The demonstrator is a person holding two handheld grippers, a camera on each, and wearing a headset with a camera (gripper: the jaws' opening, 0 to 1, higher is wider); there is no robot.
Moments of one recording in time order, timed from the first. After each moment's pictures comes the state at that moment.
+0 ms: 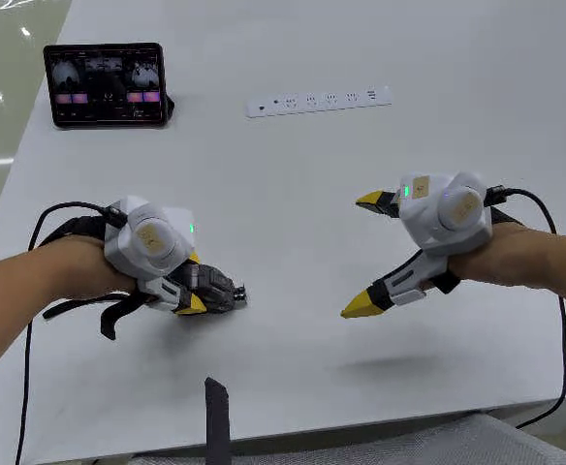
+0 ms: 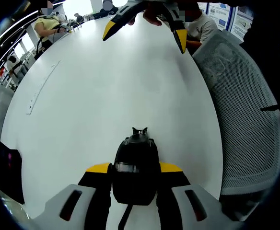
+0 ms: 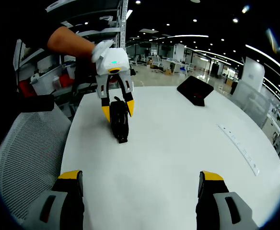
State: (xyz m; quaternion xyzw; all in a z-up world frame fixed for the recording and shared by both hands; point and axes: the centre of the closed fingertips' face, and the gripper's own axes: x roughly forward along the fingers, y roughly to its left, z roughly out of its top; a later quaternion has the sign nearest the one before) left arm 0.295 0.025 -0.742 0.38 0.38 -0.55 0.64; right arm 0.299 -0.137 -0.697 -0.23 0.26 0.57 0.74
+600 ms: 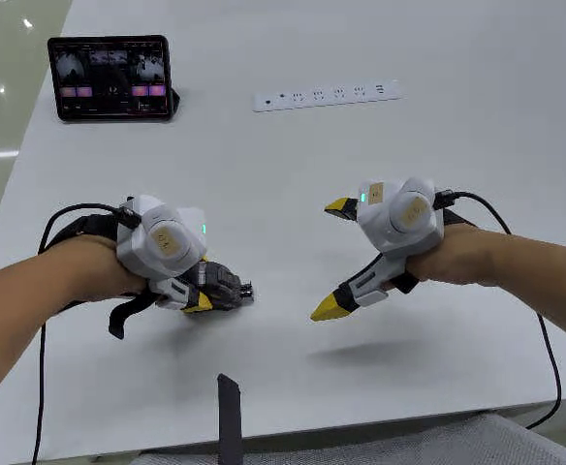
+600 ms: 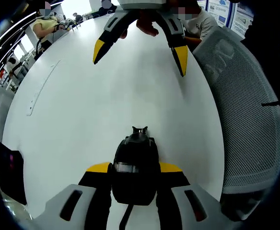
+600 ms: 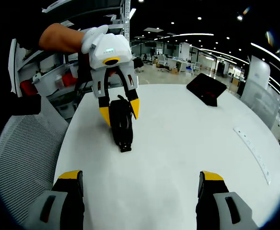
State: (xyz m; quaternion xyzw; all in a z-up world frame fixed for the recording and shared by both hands) left arm 0.298 0.026 -0.745 0.40 0.37 -0.55 0.63; right arm 0.307 -0.089 -0.729 -0.22 0.27 0.59 0.73
